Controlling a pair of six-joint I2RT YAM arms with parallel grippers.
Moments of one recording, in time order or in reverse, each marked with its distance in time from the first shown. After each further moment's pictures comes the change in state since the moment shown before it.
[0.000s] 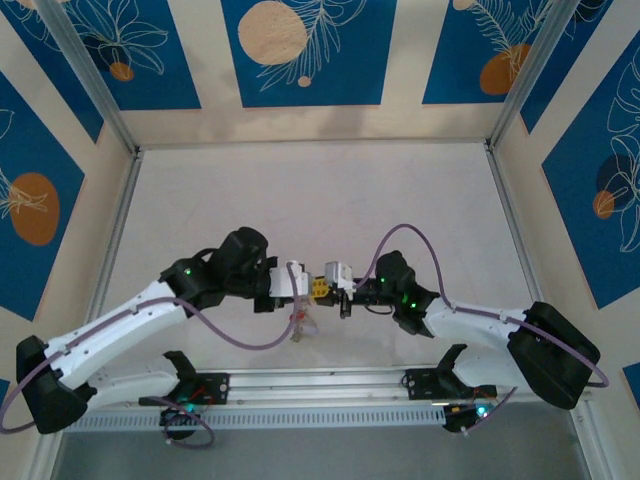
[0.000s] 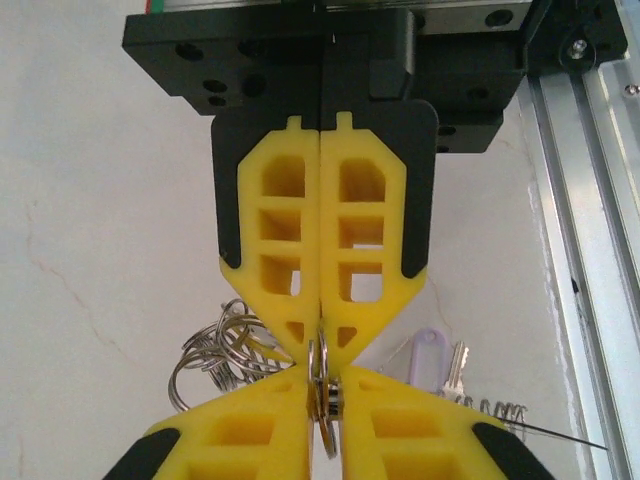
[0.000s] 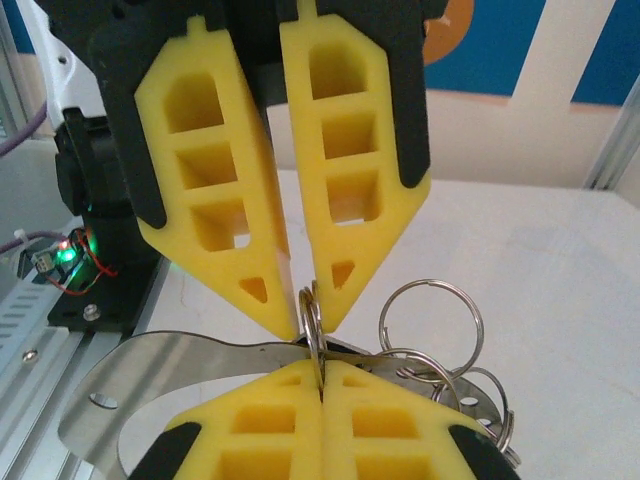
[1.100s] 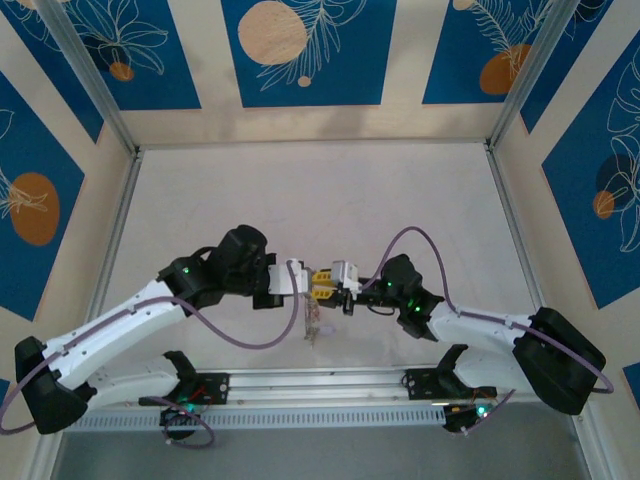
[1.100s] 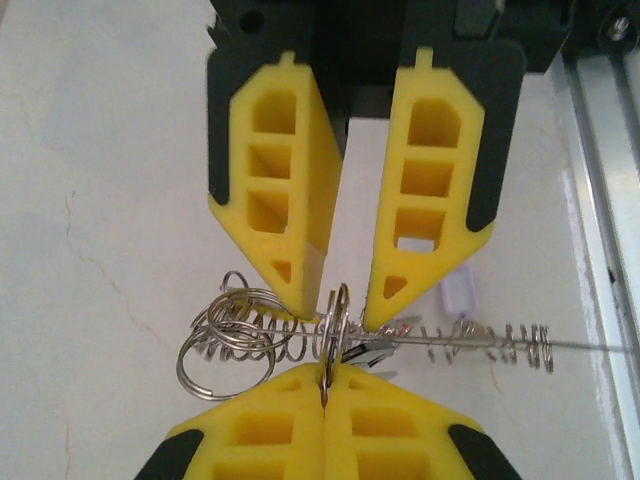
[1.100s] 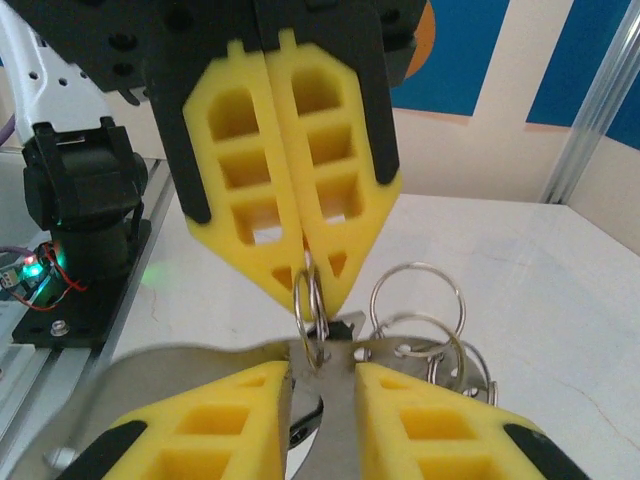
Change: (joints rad) left arm -0.002 0.039 0.054 -0.052 -0.066 0.034; right arm 0.003 -0.040 -0.024 0.022 0.056 0.003
